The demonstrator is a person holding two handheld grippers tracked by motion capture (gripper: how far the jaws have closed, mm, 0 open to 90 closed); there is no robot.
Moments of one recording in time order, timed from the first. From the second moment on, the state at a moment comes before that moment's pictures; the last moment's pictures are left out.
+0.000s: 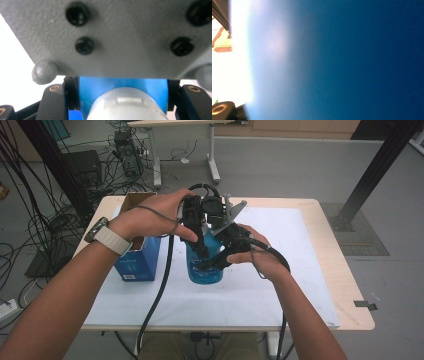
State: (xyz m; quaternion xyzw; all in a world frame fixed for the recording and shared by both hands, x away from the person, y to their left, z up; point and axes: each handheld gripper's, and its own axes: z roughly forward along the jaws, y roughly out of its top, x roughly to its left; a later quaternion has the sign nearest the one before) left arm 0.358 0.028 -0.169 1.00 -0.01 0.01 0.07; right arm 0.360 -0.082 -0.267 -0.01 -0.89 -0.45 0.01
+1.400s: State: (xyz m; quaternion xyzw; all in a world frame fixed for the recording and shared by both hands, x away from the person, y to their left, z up) left arm 0.360 0.032 -0.173 1.00 -0.01 0.01 0.08; right arm 0.362 -0.081 -0.269 -0.01 -0.90 -0.44 0.01
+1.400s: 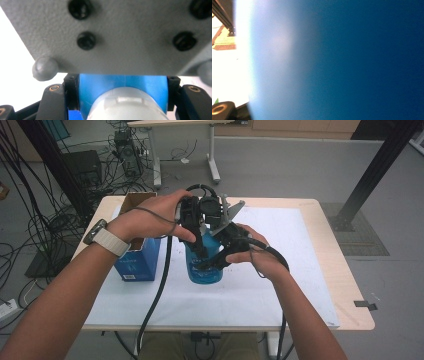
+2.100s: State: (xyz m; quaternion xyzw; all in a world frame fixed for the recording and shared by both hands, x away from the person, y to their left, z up) left arm 0.360 0.033 -0.173 1.00 -0.01 0.01 0.08; right arm 0.363 -0.080 -0.268 -0.01 -0.90 -0.44 0.01
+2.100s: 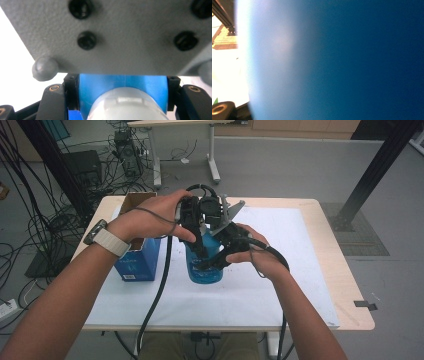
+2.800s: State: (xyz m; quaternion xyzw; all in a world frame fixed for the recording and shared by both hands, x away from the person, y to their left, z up) left arm 0.359 0.035 -0.173 1.00 0.00 0.01 0.09; right arm 0.362 -0.079 -0.268 -0.01 -0.90 -0.44 0.01
